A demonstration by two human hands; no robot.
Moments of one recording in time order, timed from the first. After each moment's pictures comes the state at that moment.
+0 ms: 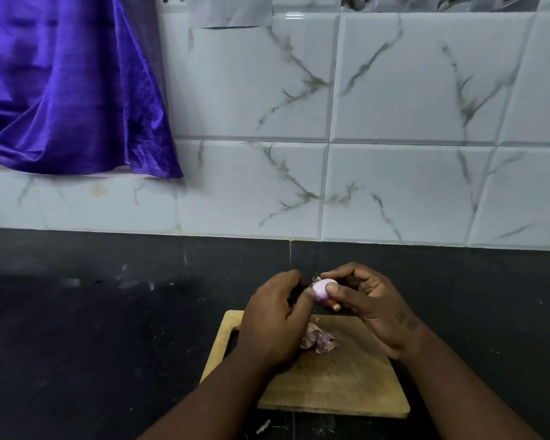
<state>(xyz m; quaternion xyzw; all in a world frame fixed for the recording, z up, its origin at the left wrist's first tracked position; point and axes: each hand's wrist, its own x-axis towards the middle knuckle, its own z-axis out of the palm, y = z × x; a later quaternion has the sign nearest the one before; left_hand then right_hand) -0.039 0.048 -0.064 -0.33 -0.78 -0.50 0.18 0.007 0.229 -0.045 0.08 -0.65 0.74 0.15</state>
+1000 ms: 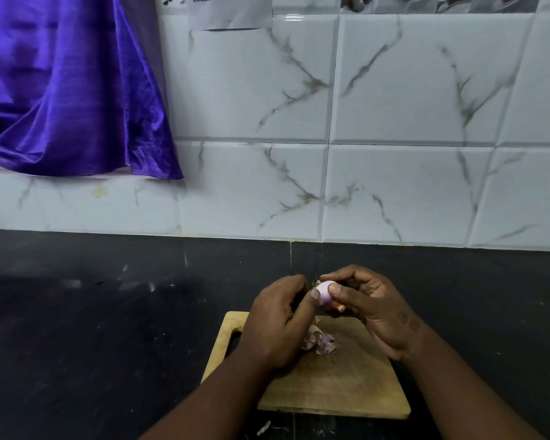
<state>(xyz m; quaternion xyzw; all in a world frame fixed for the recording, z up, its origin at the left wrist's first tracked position) -0.039 0.047 -0.066 -0.36 -0.76 -0.51 0.17 0.009 0.231 -0.043 0.08 -0.64 0.75 0.13</state>
